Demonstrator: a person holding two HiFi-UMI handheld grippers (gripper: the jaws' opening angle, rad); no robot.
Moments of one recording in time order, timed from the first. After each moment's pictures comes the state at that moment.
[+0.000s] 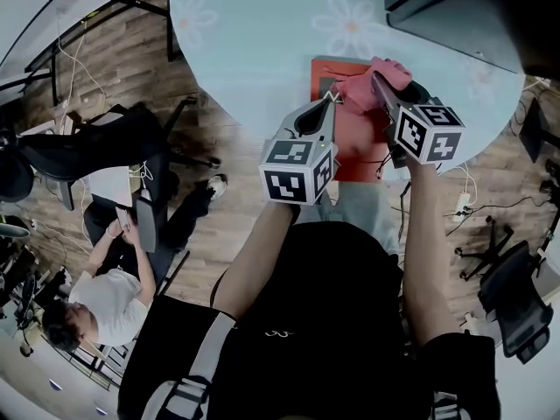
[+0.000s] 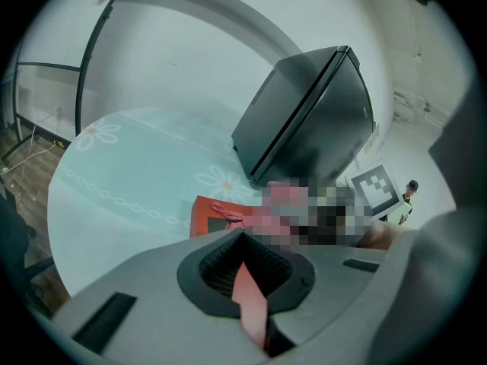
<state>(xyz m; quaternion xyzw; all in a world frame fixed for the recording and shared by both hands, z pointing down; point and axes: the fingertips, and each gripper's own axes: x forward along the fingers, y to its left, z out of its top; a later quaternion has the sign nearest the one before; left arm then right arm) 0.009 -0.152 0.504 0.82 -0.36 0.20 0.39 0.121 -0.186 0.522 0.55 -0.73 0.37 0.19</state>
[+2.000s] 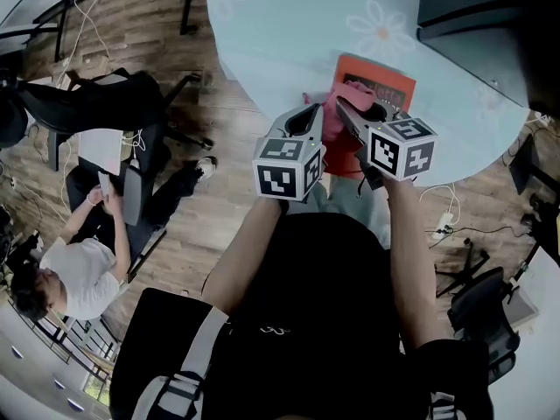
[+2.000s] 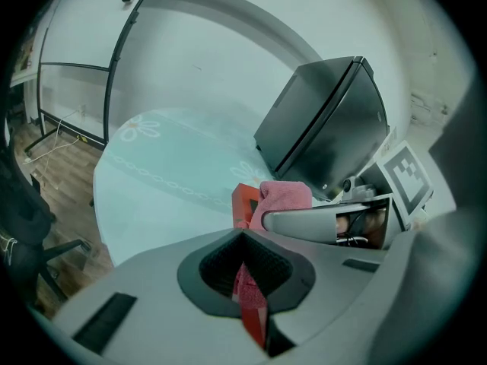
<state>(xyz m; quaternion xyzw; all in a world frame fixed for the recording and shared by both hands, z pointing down) -0.055 -0.138 0.525 0.79 -0.41 0.21 0.41 -0.010 -0.152 0.527 0.40 -0.78 0.43 0.21</state>
